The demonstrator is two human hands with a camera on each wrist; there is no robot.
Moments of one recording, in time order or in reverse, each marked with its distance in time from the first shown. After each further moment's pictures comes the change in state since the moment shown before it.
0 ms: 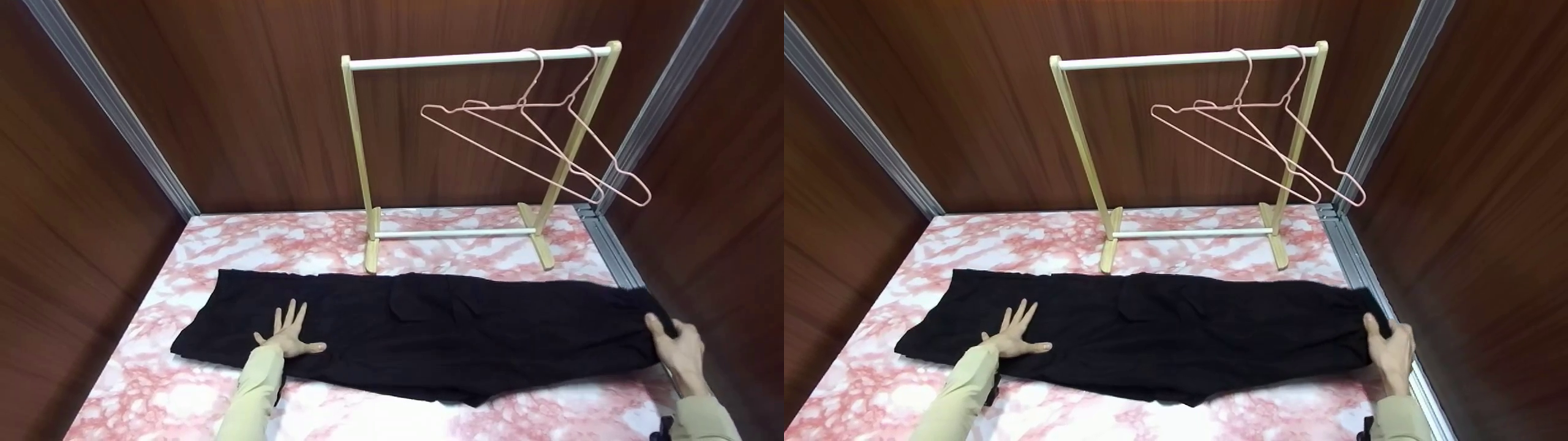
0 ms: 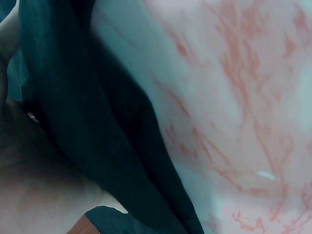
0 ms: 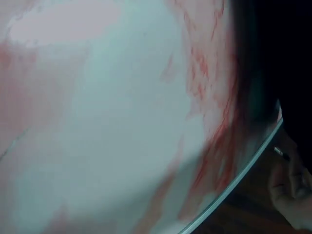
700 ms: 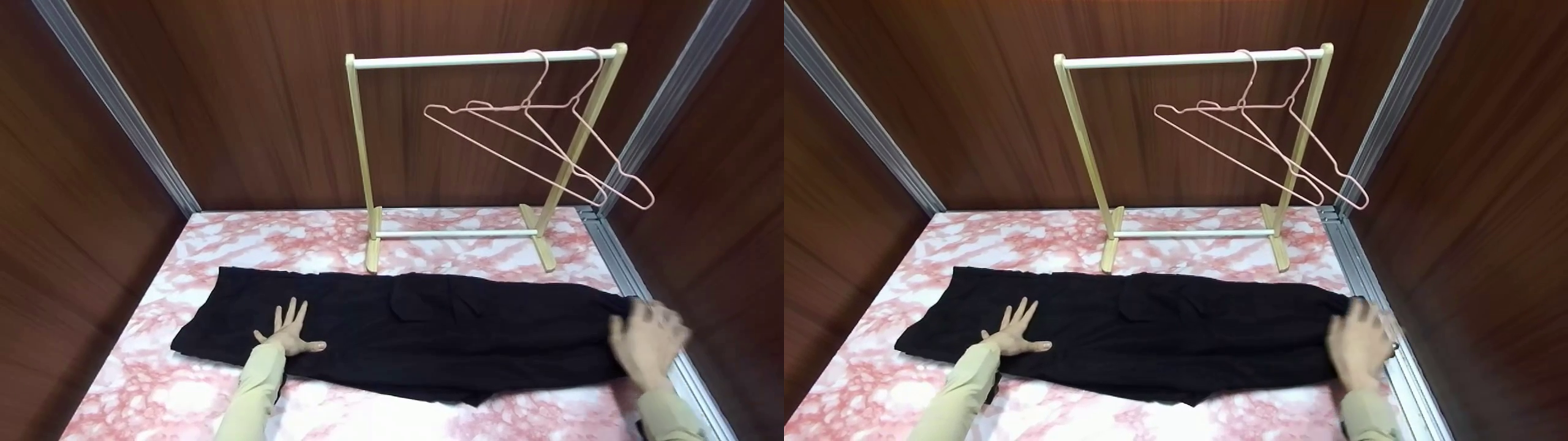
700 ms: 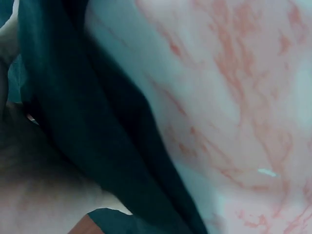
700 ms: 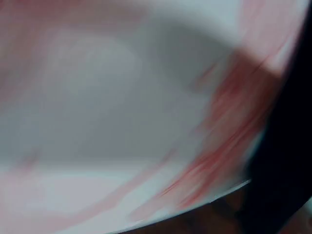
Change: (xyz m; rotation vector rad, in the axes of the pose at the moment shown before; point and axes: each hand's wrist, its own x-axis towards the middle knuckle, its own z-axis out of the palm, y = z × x) left_hand 0.003 0.002 0.003 0.020 0.017 -0.007; right_hand -0.009 -0.027 0.051 -0.498 0.251 -0.444
